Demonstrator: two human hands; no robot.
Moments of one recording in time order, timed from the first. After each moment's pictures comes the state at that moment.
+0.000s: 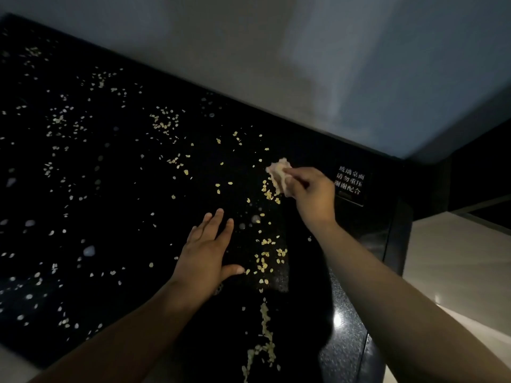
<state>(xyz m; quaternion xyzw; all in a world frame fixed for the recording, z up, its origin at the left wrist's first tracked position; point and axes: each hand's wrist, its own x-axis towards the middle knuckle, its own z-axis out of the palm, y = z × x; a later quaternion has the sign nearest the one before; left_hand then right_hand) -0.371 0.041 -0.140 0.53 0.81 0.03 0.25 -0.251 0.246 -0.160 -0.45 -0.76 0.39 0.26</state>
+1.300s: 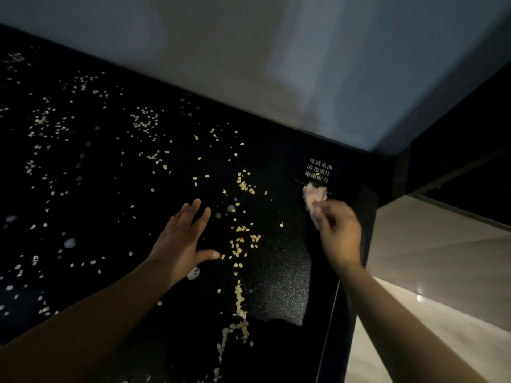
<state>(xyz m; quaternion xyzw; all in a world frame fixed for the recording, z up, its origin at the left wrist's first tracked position) -0.367 0.044 -0.127 0.51 0.81 -0.01 0.27 -0.118 0.222 -0.173 -0.48 -0.78 0.29 0.28</state>
